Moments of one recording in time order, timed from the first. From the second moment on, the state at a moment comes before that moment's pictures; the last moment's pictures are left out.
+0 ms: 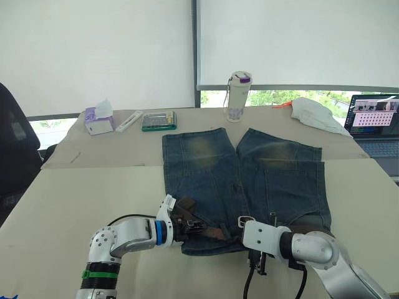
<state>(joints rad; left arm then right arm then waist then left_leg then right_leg) -0.26 0.29 0.09 0.09 -1.96 1.29 0.58 0.03 -0.76 0.32 -0.74 -0.21 0.63 0.86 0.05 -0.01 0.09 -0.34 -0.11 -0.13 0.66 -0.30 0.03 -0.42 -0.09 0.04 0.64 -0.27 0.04</state>
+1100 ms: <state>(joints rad) -0.43 0.20 0.24 0.34 -1.96 1.36 0.57 -0.14 -0.70 0.42 -0.59 -0.11 0.55 0.80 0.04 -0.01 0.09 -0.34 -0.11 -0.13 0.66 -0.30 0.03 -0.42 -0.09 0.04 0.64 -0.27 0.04</state>
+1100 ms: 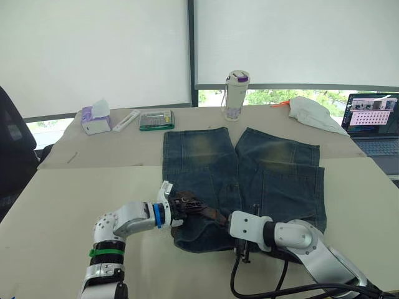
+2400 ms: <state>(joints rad) -0.51 0.16 0.25 0.52 -1.97 1.35 0.56 -0.06 -0.83 0.13 -0.89 0.05 0.71 0.76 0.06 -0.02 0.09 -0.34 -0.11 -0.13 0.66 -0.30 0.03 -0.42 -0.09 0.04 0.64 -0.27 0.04</state>
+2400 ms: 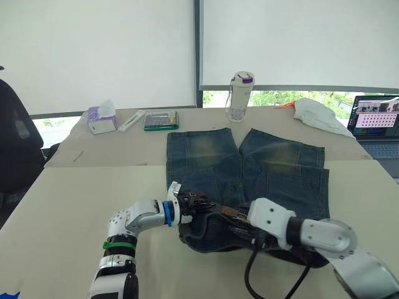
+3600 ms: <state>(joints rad) -0.51 -0.13 0.41 0.29 -1.96 1.27 0.88 -0.14 -0.85 0.28 -0.74 -0.26 0.54 0.76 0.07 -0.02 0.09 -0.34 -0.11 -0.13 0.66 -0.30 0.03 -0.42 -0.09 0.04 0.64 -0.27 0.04</state>
